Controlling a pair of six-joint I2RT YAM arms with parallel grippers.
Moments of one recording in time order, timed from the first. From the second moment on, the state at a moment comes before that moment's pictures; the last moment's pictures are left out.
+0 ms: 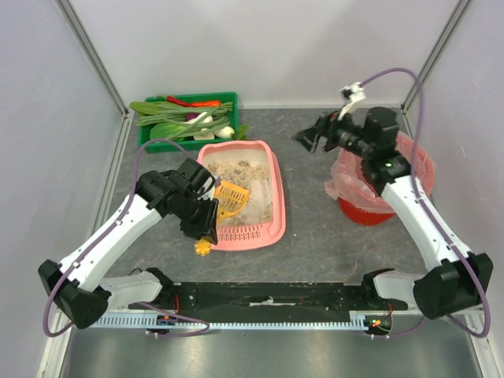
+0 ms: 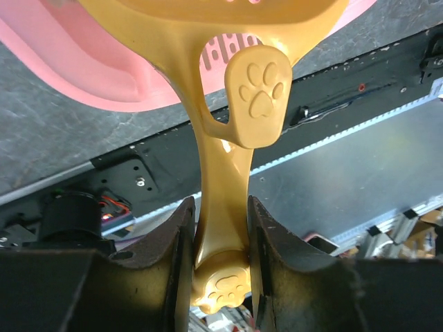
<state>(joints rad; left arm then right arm) -0.65 1.14 1.21 -1.34 0.23 -0.45 0.30 1.28 1.17 -0.04 -0.58 0.35</state>
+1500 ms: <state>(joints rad) -0.55 1.65 1.38 -1.34 0.31 -0.59 0.13 1.40 1.35 -0.53 -0.13 0.25</state>
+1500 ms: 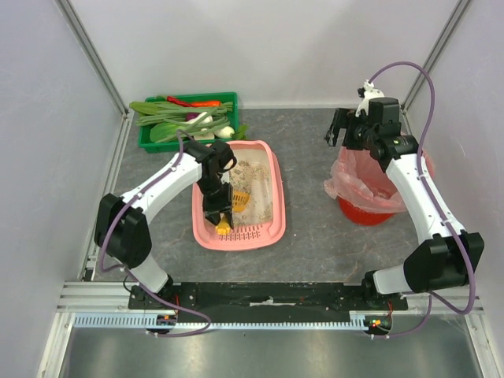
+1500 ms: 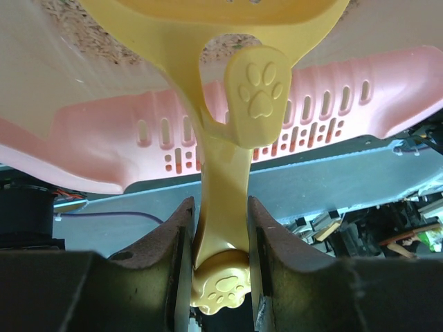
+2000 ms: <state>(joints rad) -0.55 1.68 1.35 -1.34 0.38 -0.59 0.12 1.42 1.37 -0.54 -0.09 0.20</state>
